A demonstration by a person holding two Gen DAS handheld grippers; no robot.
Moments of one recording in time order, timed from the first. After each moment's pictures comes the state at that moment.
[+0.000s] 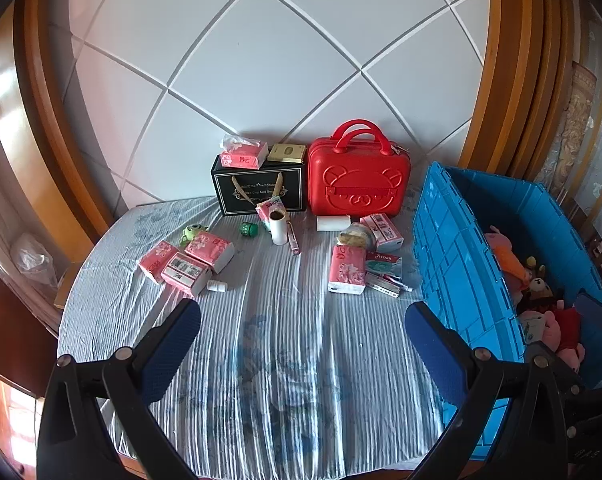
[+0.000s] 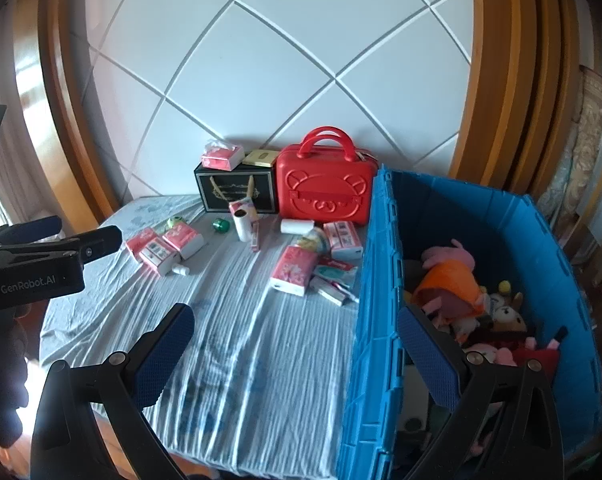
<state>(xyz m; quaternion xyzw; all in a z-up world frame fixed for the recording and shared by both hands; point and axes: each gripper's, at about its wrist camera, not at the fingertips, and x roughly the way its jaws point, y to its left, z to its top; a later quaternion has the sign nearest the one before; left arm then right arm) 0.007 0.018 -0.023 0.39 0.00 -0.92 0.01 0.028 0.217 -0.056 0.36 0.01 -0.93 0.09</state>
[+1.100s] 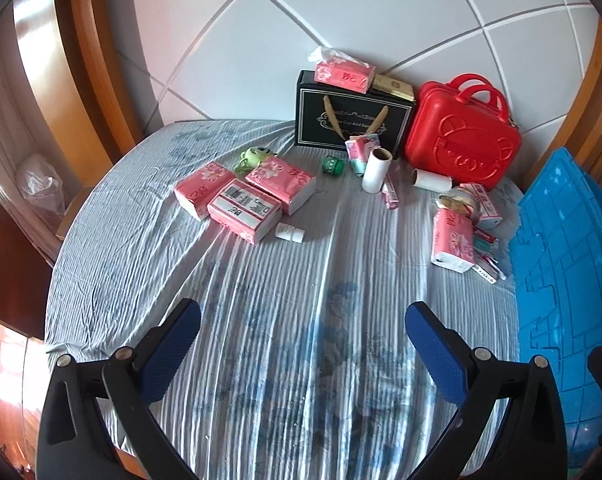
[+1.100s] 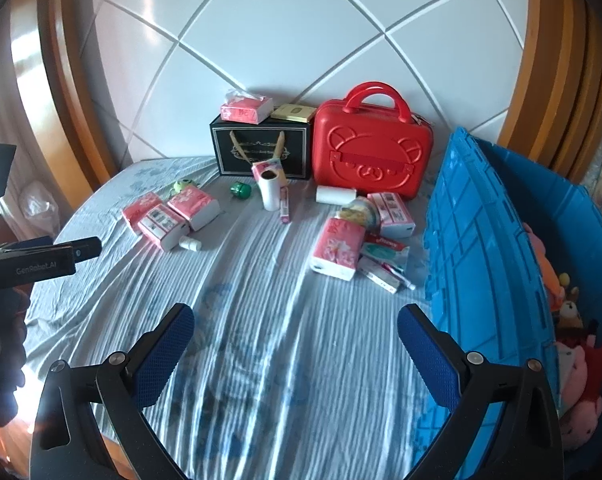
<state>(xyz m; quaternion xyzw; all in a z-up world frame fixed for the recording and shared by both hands) -0.076 -0.172 -0.176 0.47 0.07 -0.88 0.08 -0.044 0.107 -0.168 0.41 0.04 -0.91 0.08</state>
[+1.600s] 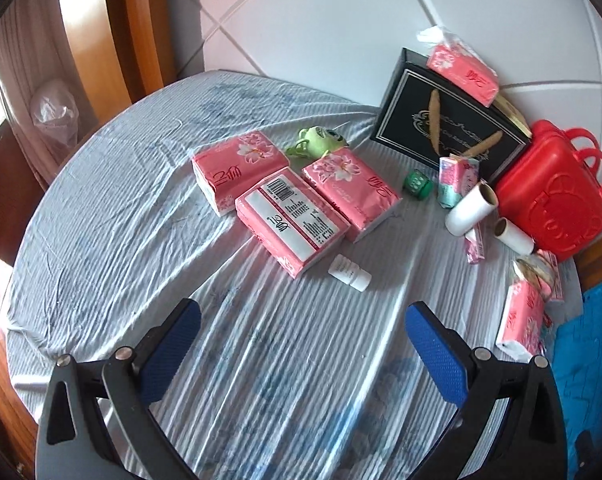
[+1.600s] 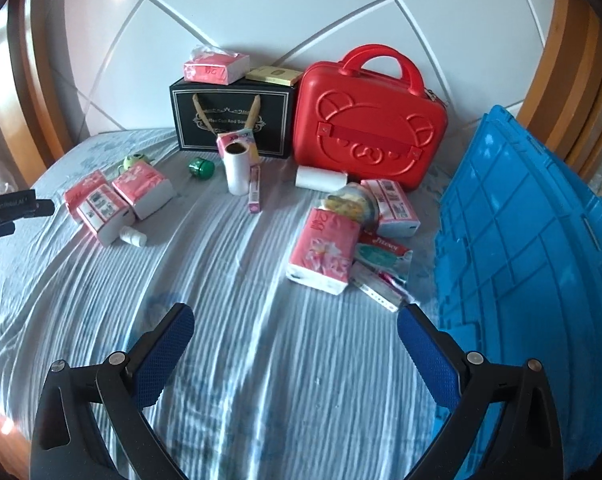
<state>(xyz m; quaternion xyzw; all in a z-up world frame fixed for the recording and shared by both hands) -0.203 -0.273 -0.289 0.49 0.19 -0.83 0.17 -0.150 0.089 -0.260 0.44 0.09 -0.89 0.04</state>
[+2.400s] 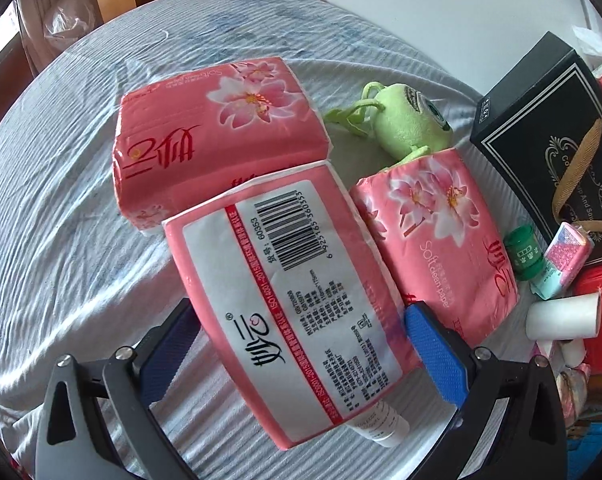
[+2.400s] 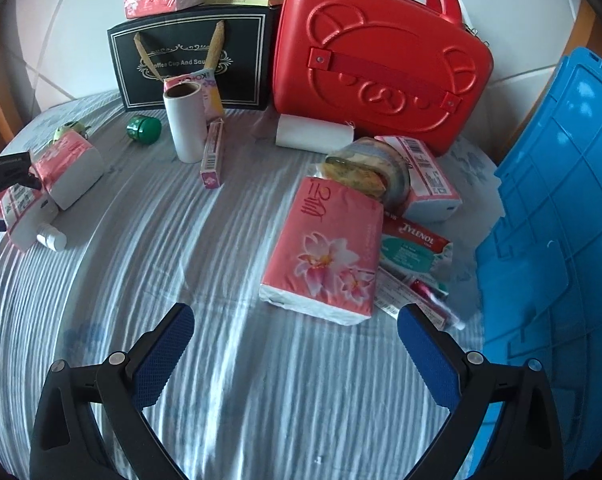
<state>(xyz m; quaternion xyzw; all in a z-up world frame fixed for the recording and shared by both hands) -0.337 -0.321 -0.424 0.54 0.27 -0.76 0.24 -0.258 0.096 -0.374 0.49 0.08 -0.87 0.01</state>
